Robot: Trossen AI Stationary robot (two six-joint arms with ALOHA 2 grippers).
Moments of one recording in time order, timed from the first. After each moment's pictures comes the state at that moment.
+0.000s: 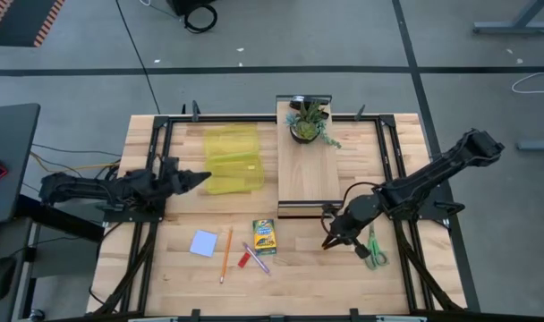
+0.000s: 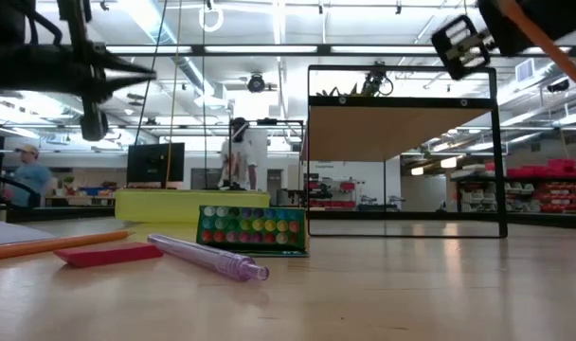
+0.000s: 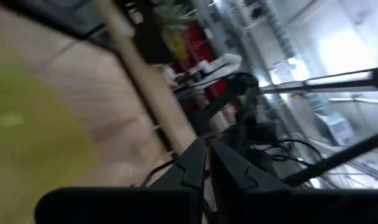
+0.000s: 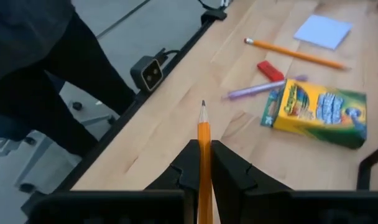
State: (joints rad) left arm -0.04 0.21 0.01 0.33 -0.32 -1.04; right arm 0.40 1.15 0.61 0.00 -0.18 0.05
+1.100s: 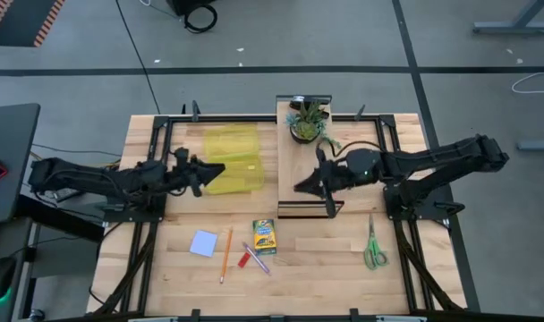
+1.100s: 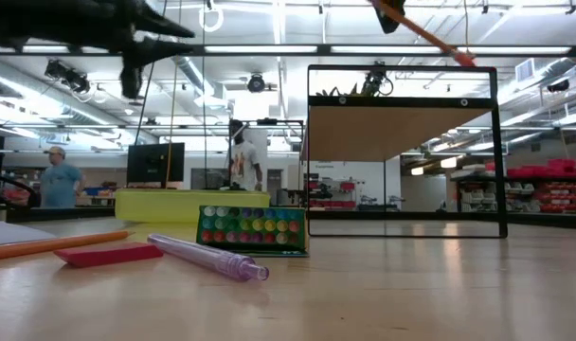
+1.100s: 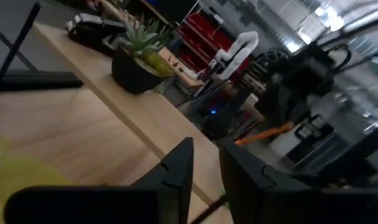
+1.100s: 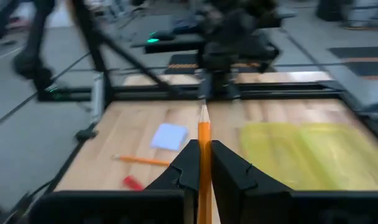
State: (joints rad) left arm -0.05 0.70 0.33 0.40 -0.37 -0.69; right arm 0.10 1.15 0.91 -0.01 0.02 0.08
